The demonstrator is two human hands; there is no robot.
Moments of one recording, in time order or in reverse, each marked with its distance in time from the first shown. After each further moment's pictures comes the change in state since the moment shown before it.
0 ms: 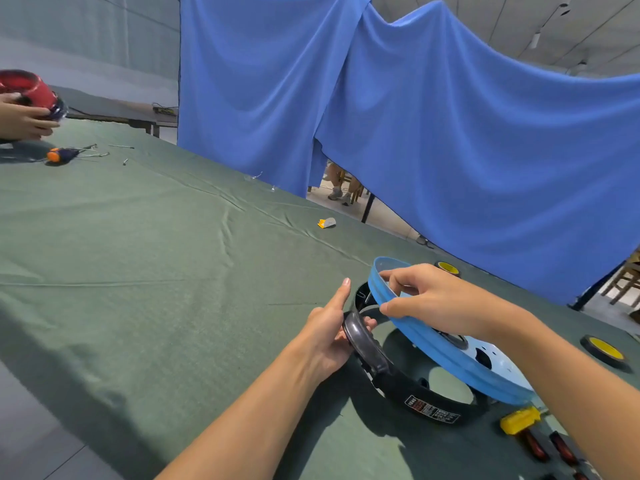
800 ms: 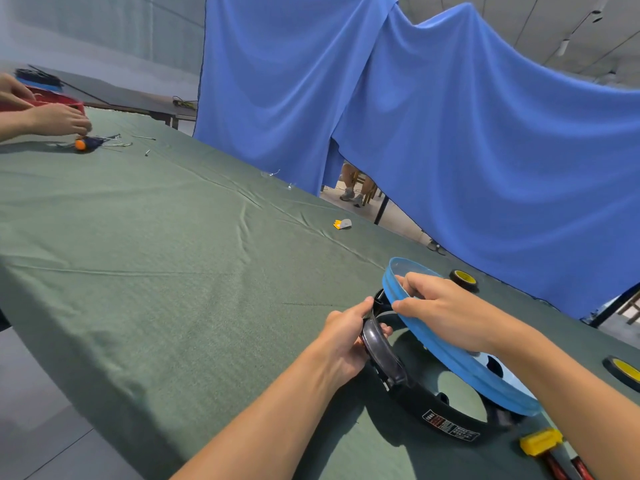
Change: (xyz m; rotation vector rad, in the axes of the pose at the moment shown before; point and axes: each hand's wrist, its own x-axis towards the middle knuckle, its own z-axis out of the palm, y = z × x) left_hand 0.003 -0.003 -0.004 0.024 0.023 0.019; right_hand 0.014 0.001 0.014 -0.003 0.039 -0.012
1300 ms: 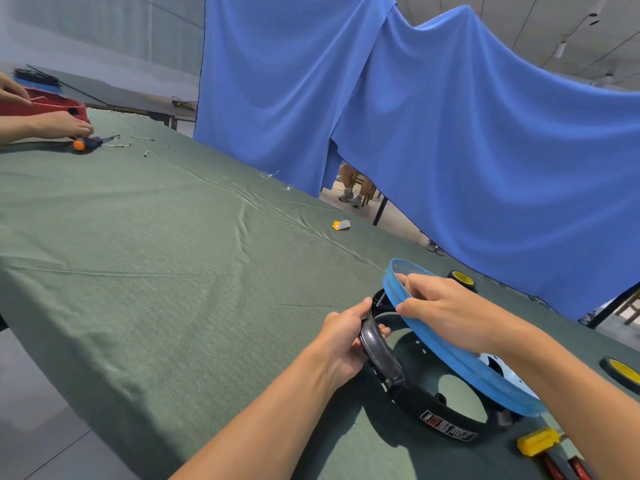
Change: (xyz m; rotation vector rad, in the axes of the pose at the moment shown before) left_hand 0.000 0.000 -0.001 0.029 -0.016 0.005; right_hand -0.003 -0.001 -0.005 -0.019 -0.014 0.003
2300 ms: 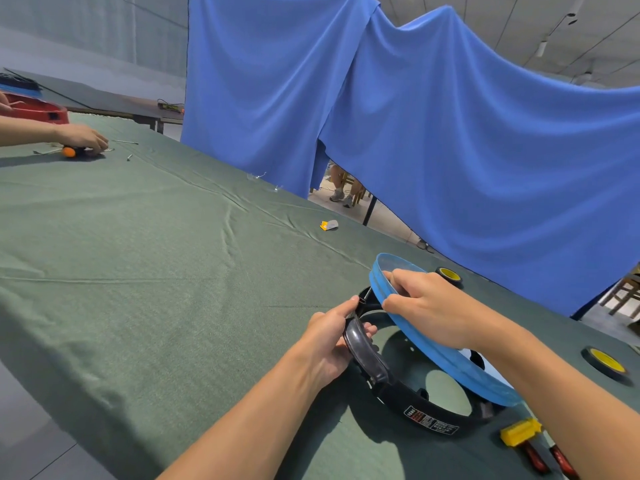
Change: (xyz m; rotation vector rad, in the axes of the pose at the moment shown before) left_hand -0.002 0.002 0.000 -0.039 0.002 -0.022; right_hand -0.001 0.003 0.000 -0.063 0.054 -0.036
